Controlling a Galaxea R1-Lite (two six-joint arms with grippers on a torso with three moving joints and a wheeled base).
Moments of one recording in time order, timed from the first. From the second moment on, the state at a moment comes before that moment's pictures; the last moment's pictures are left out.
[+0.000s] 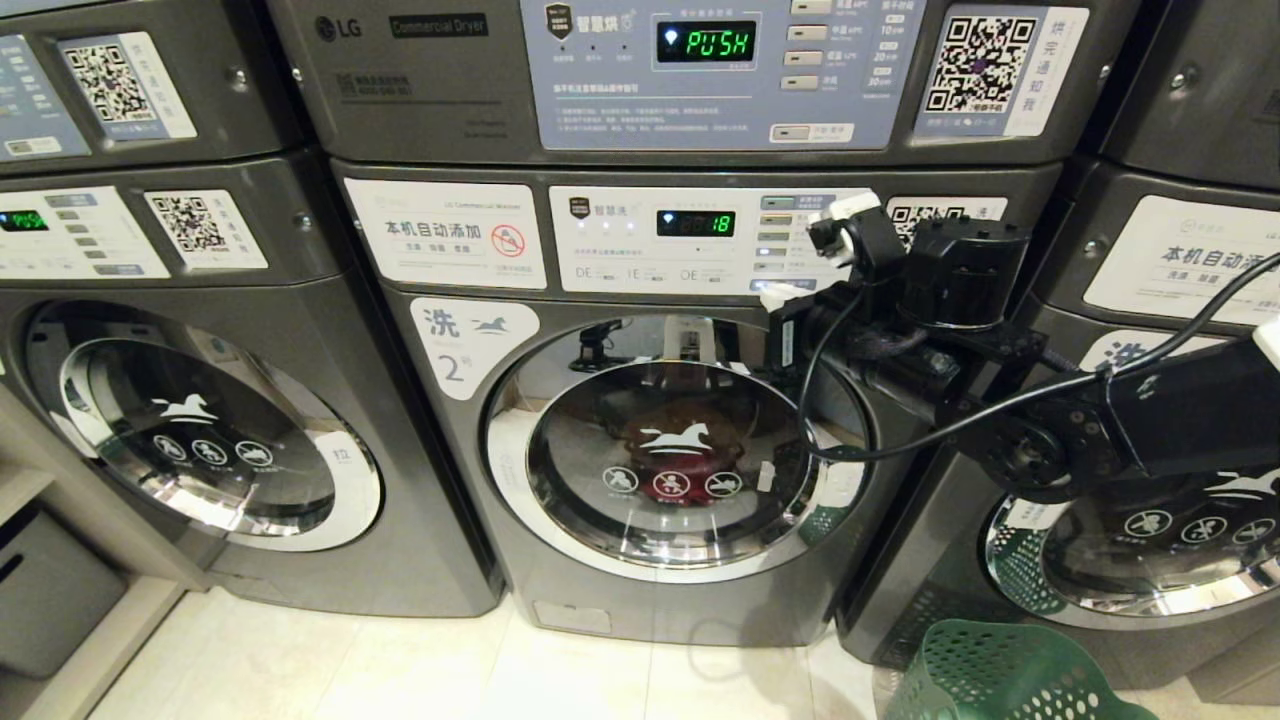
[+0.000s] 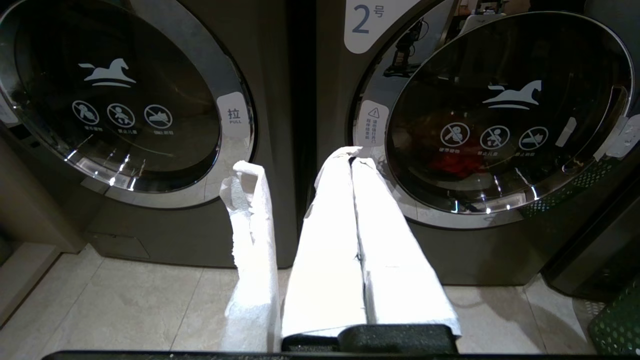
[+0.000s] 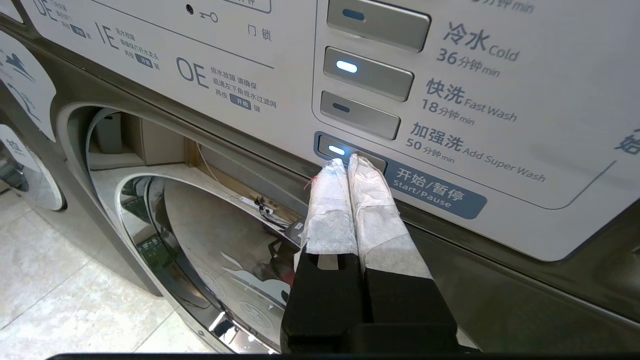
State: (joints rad) left arm 0.00 0.00 0.00 -0.11 0.00 0.01; right arm 0.43 1.96 -1.23 -0.79 -0.07 -0.12
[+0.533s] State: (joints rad) left arm 0.00 0.00 0.00 -0.11 0.00 0.01; right arm 0.43 1.93 -1.19 -0.79 -0.08 -0.12
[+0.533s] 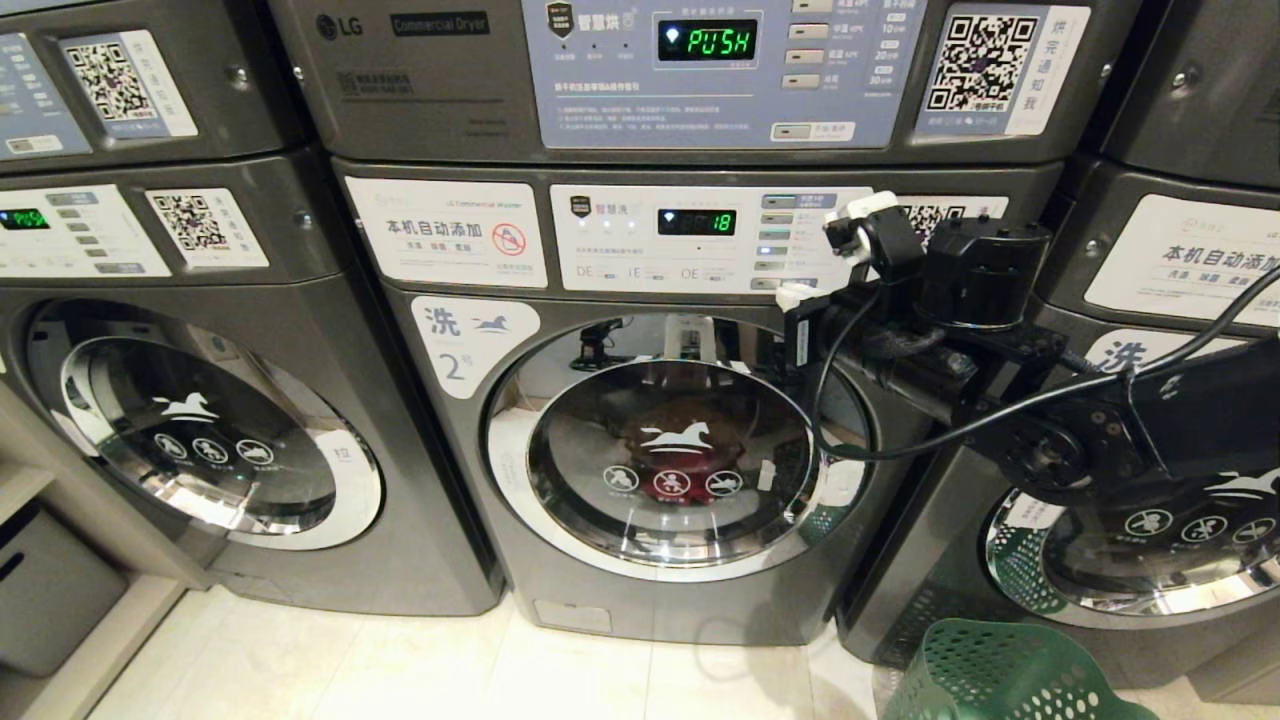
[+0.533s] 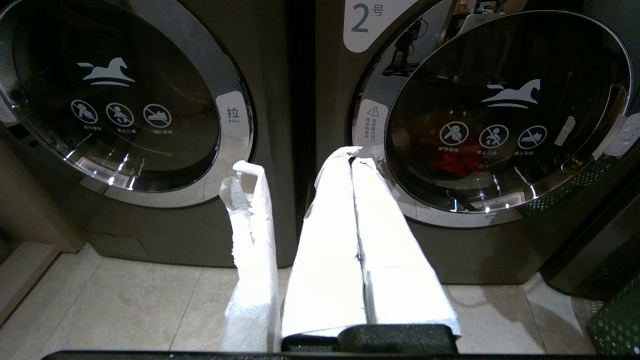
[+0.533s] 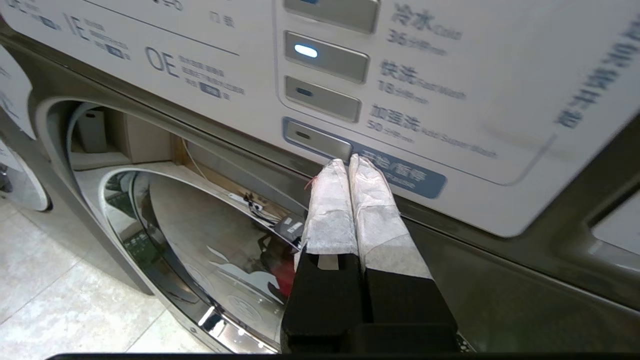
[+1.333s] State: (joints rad) left arm 0.00 0.00 0.00 -0.11 0.00 0.01; right arm 0.45 1.83 -0.99 -0.80 -0.01 -0.13
